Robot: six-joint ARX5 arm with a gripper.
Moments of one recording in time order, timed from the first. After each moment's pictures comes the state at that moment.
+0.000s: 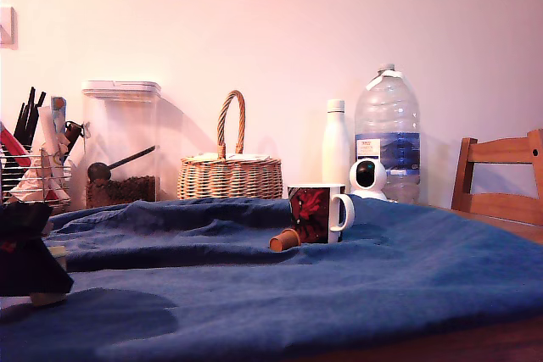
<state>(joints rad) -0.34 1.44 0.17 0.67 0.15 -0.16</state>
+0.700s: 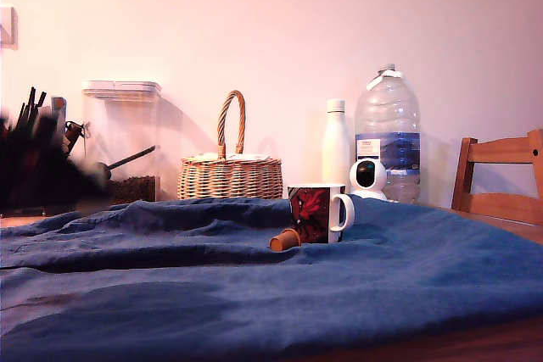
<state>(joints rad) -0.34 1.26 0.20 0.74 0.31 -0.16</state>
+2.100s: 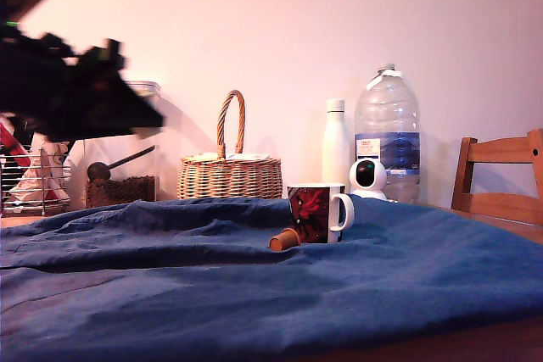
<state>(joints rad) -0.40 1.34 0.43 0.70 0.30 -0.14</state>
